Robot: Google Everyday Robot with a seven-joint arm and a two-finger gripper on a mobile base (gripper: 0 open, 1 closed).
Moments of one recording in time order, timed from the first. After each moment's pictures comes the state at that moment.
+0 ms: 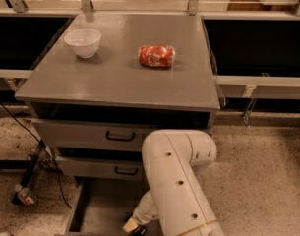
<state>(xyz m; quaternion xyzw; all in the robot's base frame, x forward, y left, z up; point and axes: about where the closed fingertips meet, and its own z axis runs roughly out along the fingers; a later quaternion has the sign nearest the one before) 0.474 0.066 0.130 -0.40 0.89 0.15 0.14</state>
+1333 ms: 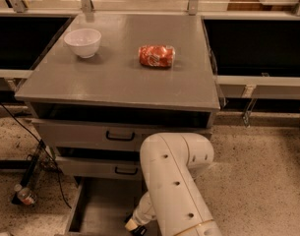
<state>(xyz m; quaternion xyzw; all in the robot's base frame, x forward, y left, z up) 0.473 0.067 0.111 -0.40 0.90 0.16 0.12</state>
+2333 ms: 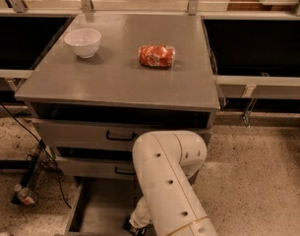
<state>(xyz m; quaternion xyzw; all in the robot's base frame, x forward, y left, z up) 0.467 0.073 0.115 -0.40 0.89 0.13 0.14</state>
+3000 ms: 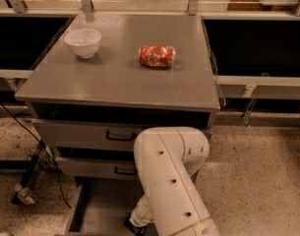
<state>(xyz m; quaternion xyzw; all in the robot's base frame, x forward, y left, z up) 0.470 0.072 0.136 -0.41 0.89 0.13 0.15</state>
